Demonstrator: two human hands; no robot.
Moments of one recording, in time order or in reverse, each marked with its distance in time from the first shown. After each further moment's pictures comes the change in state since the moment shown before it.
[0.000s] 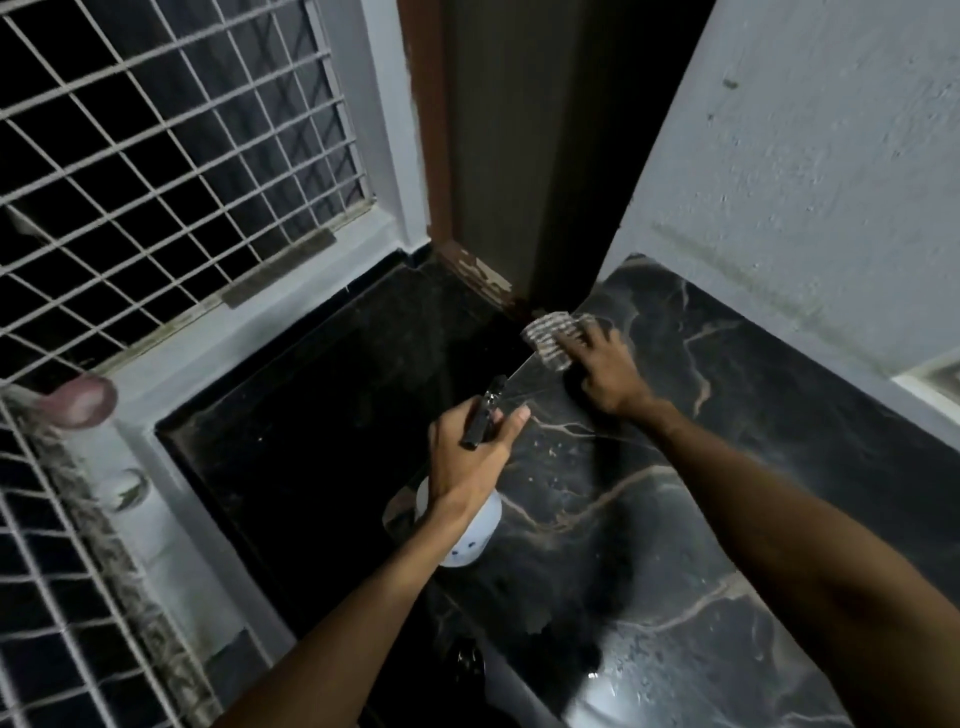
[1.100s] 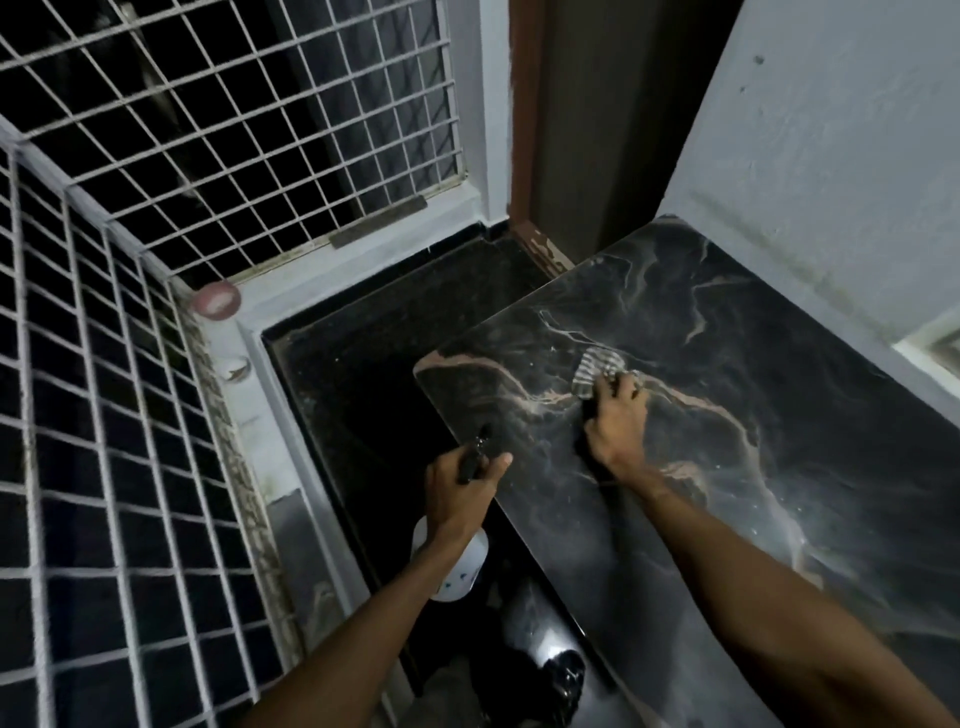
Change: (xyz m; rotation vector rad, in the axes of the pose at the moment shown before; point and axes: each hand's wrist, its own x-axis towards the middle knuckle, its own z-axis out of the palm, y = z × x) left_hand -0.238 -0.059 0.011 0.128 0.225 -0.234; right_hand -0.229 -0.044 0.034 0.246 0.099 0.138
